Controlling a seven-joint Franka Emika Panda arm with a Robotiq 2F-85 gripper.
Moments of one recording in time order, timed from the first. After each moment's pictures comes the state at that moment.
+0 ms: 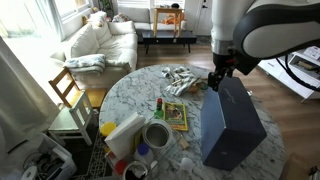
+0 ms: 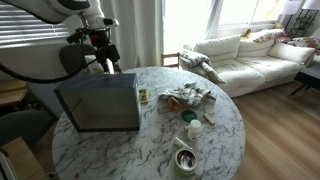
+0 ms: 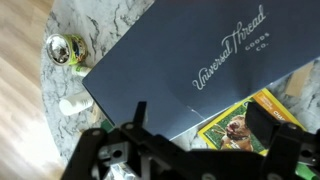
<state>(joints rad) 0.01 -0.05 0.06 -2.08 -0.38 1.92 0.25</state>
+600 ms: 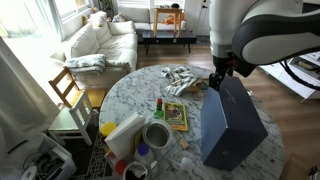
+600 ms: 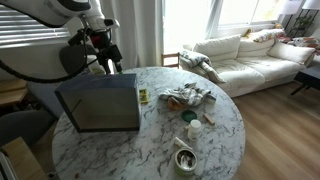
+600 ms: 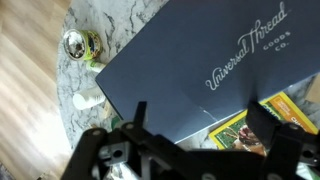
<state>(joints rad) 0.02 -0.04 0.06 -2.08 -0.46 1.92 0.27</state>
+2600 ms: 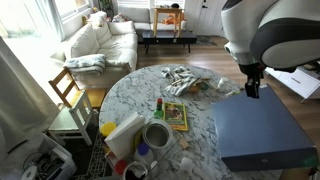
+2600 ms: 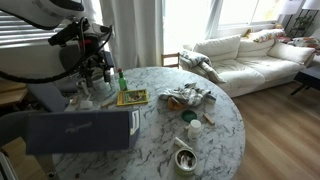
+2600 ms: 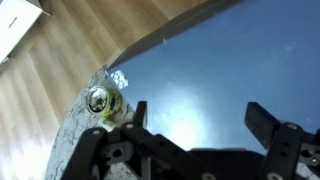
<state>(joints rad) 0.01 -0.13 0.04 -2.18 -0.52 1.63 -0.04</state>
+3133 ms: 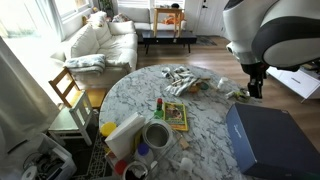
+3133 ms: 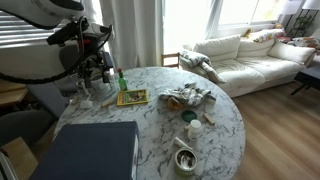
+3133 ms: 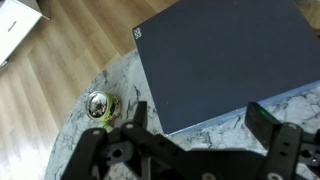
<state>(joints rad) 0.01 -0.14 0.03 -2.18 -0.52 1.61 -0.05</state>
